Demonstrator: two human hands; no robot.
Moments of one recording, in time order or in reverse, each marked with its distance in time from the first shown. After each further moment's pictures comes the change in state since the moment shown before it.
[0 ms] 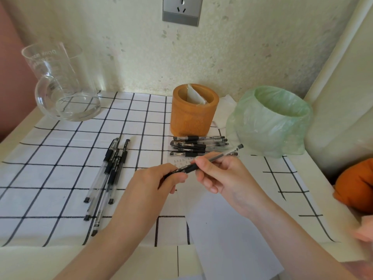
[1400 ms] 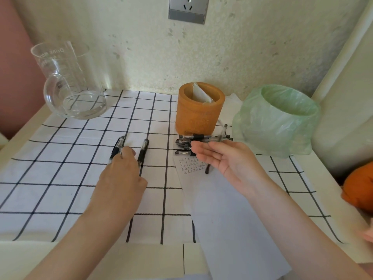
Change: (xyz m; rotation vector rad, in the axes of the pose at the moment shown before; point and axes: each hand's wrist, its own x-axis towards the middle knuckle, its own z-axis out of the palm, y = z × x) left_hand 0.010 -0.031 -0.027 0.595 0.096 -0.312; right_hand 0.029 -0.009 -0.001 0.287 0.153 0.055
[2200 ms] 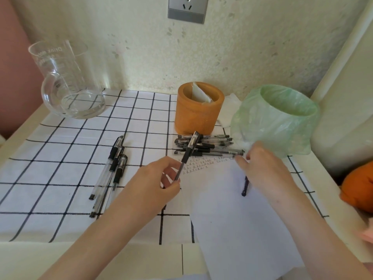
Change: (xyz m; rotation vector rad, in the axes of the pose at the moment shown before) left_hand -0.016 0.026 -0.002 -0.501 -0.262 0.248; right_hand -0.014 -0.017 -0.038 -1.619 0.456 0.024
